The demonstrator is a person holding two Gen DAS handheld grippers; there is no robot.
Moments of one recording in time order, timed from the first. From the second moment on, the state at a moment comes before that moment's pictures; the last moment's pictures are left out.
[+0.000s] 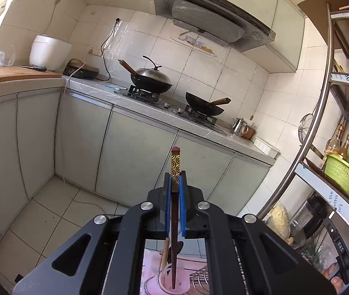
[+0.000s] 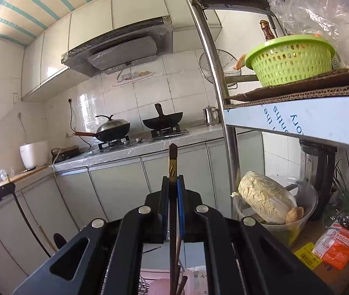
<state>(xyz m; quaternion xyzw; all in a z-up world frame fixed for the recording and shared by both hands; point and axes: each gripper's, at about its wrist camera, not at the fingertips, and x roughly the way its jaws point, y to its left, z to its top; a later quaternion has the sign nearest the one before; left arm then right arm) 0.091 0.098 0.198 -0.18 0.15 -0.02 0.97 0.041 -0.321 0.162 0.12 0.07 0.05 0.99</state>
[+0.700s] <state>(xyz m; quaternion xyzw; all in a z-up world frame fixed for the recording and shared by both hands) 0.094 0.081 0.111 -0.18 0.24 -0.03 0.95 0.050 -0.325 0.084 0.16 0.17 0.06 0.97</state>
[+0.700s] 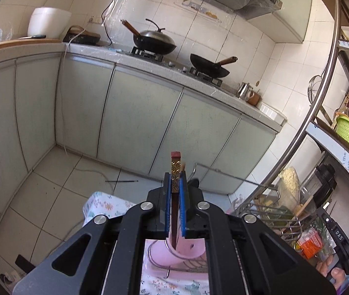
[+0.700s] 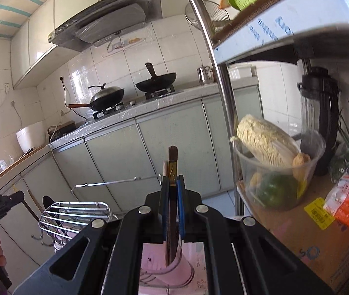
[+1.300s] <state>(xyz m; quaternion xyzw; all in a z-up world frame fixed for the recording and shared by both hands) 0.088 0.086 0.108 -0.20 0.25 -0.03 0.95 0.041 -0.333 0.083 0.19 0.19 0.08 0.96</state>
